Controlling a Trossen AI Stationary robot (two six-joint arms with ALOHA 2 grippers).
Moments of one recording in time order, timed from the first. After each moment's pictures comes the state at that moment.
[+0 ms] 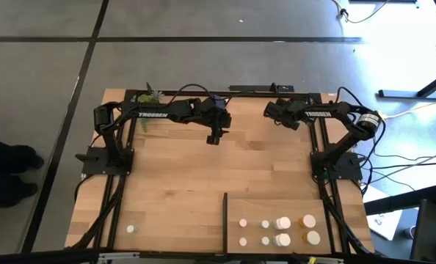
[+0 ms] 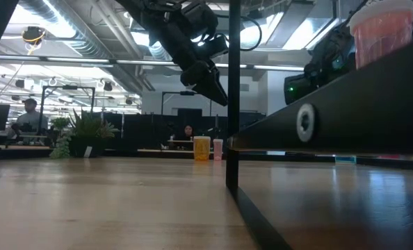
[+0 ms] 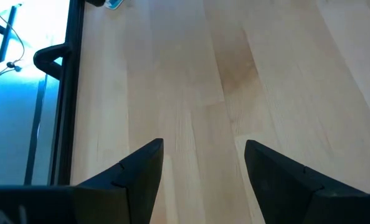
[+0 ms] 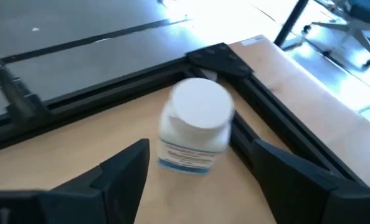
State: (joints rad) left arm 0.30 1.80 1.34 -0.32 0.04 0.51; right arm -0.61 1.59 0.79 -0.81 0.96 1.51
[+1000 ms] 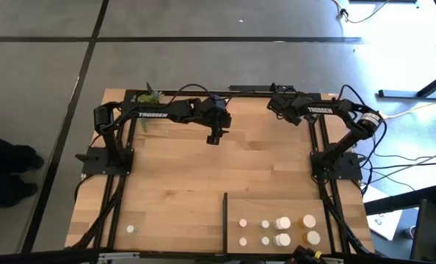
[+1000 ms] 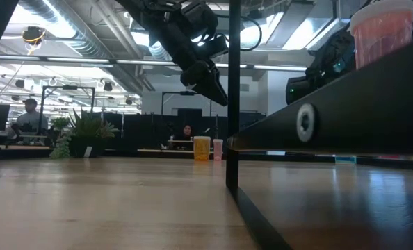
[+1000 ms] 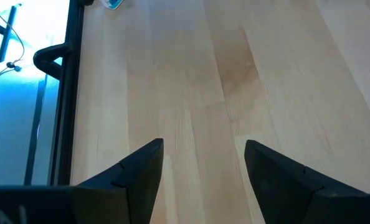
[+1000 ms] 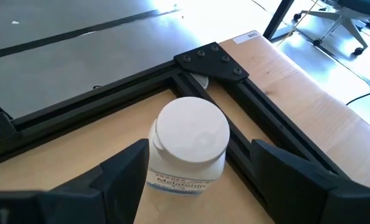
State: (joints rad) left arm 0.30 1.80 1.34 -0.32 0.04 0.51; right arm -0.72 1.59 0.79 -0.74 0.92 1.41
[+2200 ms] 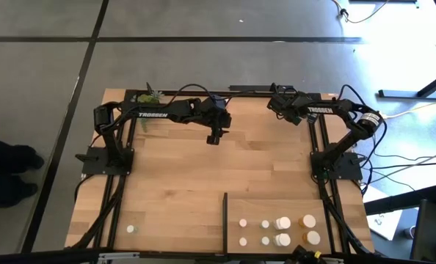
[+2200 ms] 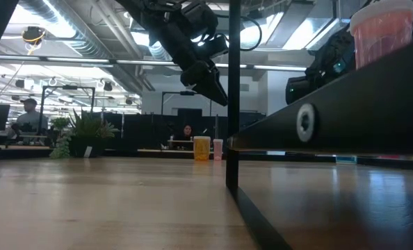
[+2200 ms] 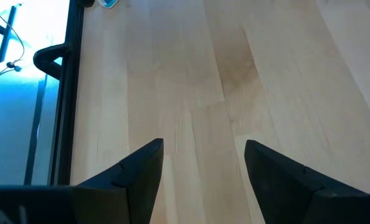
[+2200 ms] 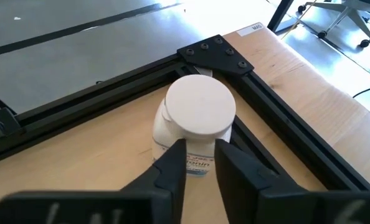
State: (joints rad) left arm 0.30 1.80 1.34 -0.32 0.04 0.51; right arm -0.72 1.59 0.79 -0.73 0.90 1.40
